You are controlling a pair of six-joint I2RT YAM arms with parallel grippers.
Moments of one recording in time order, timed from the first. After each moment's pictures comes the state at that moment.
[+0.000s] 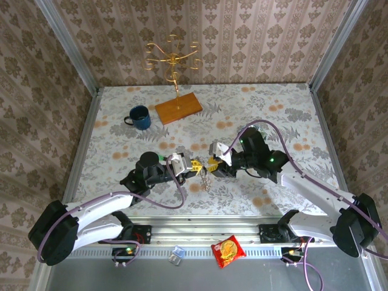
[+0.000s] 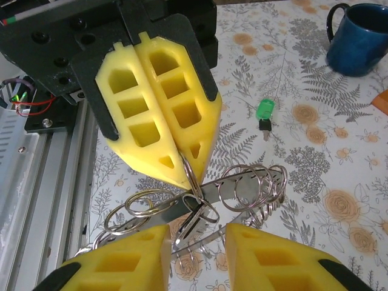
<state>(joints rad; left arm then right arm) -0.80 1.05 0.40 0.49 0.55 0.24 0.61 1.17 0.83 -0.32 -0.62 -0.48</state>
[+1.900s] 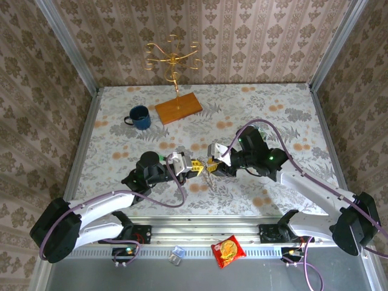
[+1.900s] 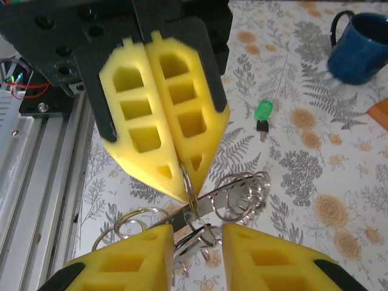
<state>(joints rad) -0.80 1.08 0.40 0.55 0.60 0.19 0.62 1.17 0.87 -0.37 -0.60 -0.57</state>
